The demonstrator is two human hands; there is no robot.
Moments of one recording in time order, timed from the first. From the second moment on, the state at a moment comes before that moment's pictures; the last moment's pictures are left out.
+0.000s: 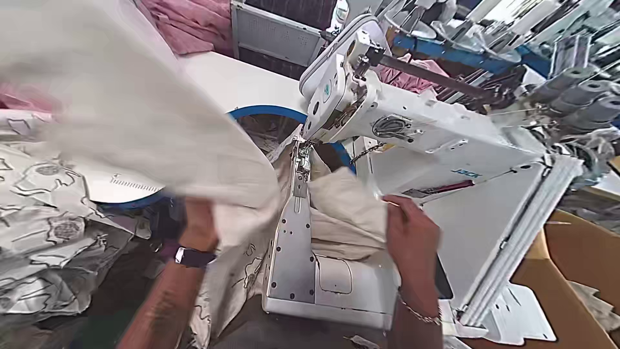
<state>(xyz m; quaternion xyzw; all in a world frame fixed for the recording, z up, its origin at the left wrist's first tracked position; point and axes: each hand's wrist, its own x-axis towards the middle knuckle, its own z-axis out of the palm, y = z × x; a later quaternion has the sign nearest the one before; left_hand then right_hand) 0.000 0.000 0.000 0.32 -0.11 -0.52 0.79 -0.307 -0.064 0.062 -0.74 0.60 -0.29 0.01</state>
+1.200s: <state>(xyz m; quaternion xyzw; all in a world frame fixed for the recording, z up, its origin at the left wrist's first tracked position) -0.061 -0.095 -0.033 0.60 -0.65 -0.20 0.41 -0.235 -0.130 0.002 -0.85 0.39 -0.33 0.13</state>
